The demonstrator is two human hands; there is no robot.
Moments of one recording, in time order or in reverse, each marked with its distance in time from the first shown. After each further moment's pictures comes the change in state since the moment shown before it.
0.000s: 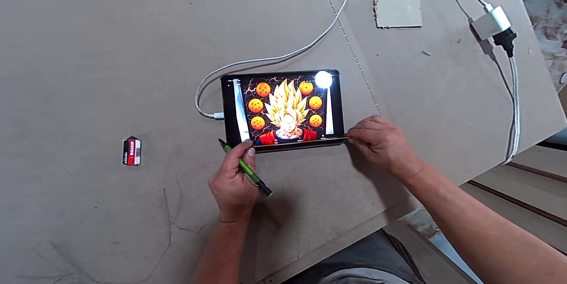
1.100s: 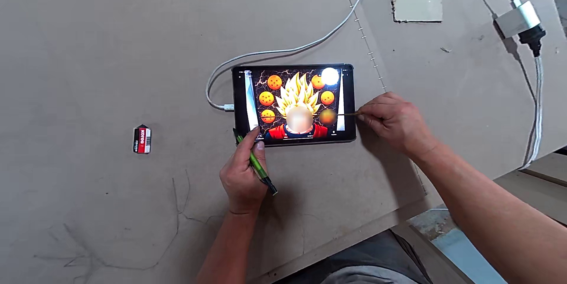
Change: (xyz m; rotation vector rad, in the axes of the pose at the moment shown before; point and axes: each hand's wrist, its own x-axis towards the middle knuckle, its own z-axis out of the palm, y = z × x) left_hand -0.001 0.001 0.001 0.013 -0.008 0.040; right_hand 0.038 0.014 -0.010 -0.003 -0.012 0.034
